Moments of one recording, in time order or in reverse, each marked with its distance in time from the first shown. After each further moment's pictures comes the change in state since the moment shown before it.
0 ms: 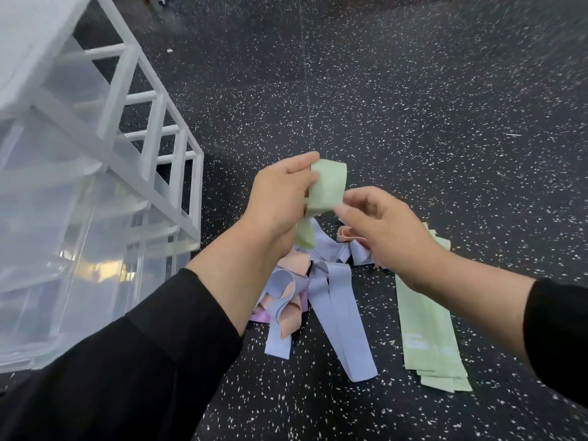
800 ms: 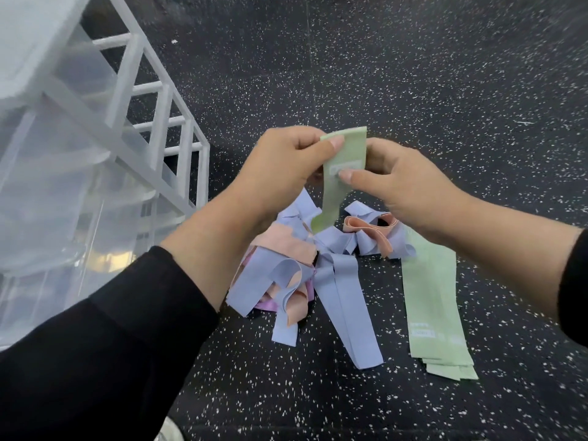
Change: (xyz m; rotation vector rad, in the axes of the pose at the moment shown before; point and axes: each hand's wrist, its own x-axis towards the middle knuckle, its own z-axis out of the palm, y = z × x) left_hand -0.011 0.028 -0.017 0.443 -0.220 0.344; right_hand 0.020 -0.033 -0.016 -0.090 -0.153 -0.160
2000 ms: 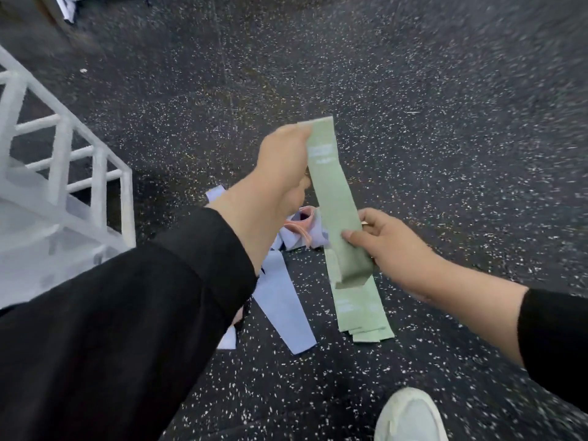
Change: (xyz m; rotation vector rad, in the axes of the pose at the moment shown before) left_hand 0.041 0.034 0.164 -0.491 0.052 -0.334; right_hand -0.136 0.074 -0.075 0.175 0.215 0.364
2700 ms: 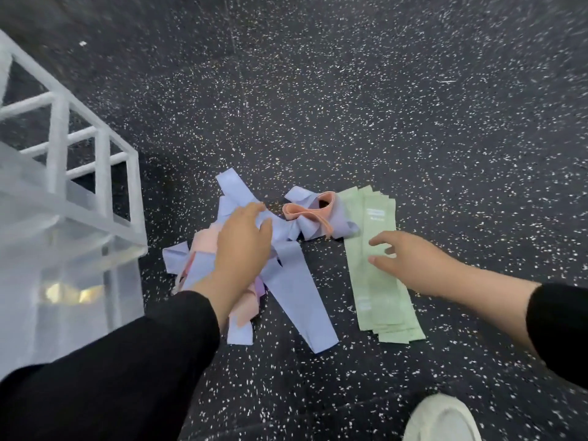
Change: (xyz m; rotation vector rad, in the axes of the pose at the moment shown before) left_hand 0.004 -0.120 -0.153 1.161 0.198 0.157; right_hand 0.044 0.052 0.002 -0.856 -0.105 0.159
